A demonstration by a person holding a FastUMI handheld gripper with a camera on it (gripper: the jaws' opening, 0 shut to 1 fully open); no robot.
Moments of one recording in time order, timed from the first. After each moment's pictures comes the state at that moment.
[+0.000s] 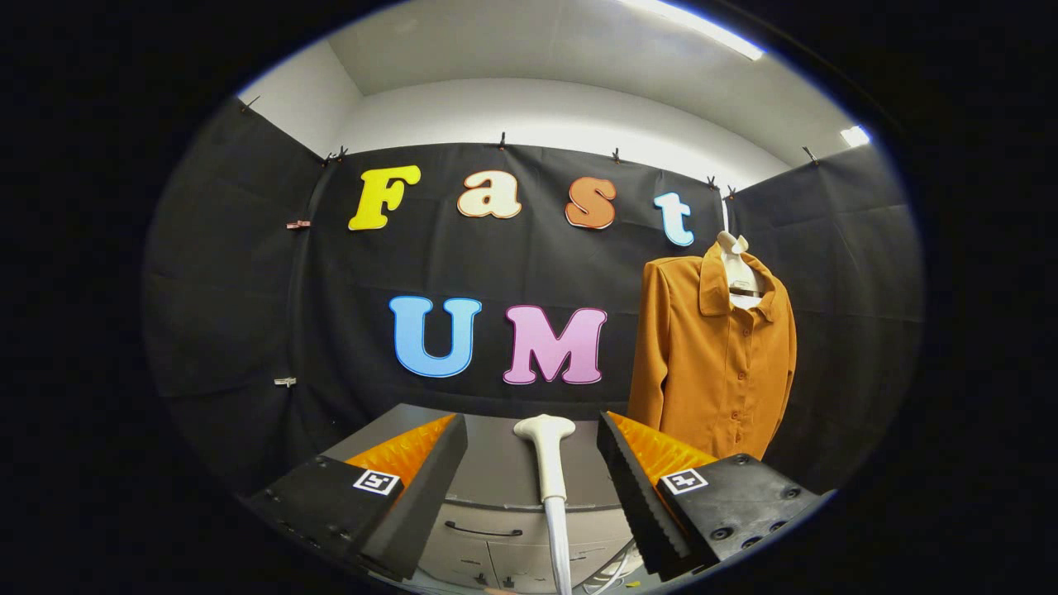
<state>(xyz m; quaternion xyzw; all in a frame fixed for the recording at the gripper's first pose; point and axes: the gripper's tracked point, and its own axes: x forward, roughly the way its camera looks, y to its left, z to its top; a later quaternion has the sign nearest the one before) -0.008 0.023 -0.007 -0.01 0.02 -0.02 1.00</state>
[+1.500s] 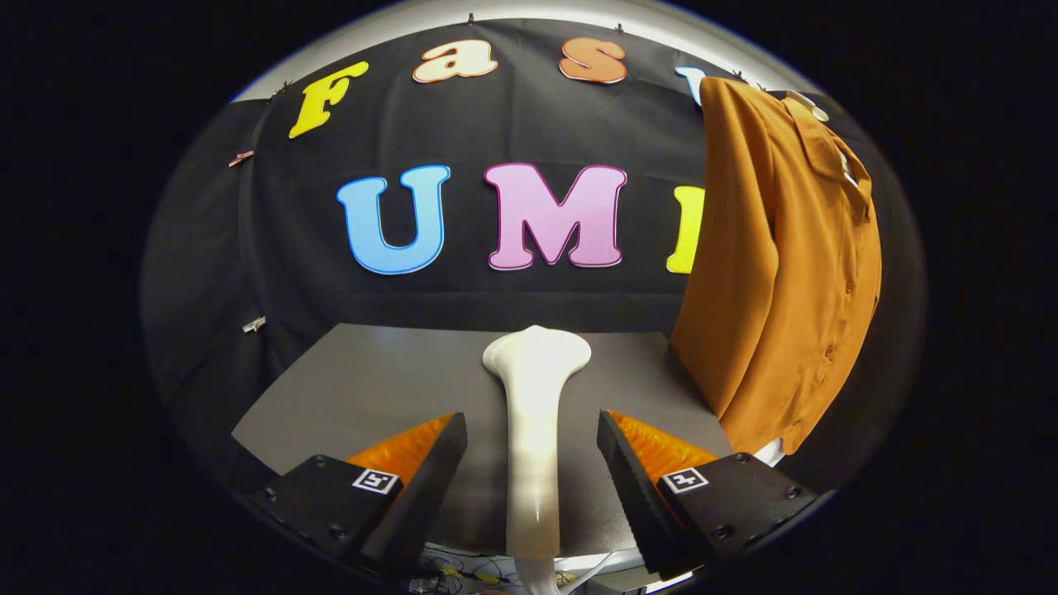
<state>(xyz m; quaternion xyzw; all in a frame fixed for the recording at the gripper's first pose) 0.185 -0.015 -0.182 0.02 0.27 0.00 0.96</state>
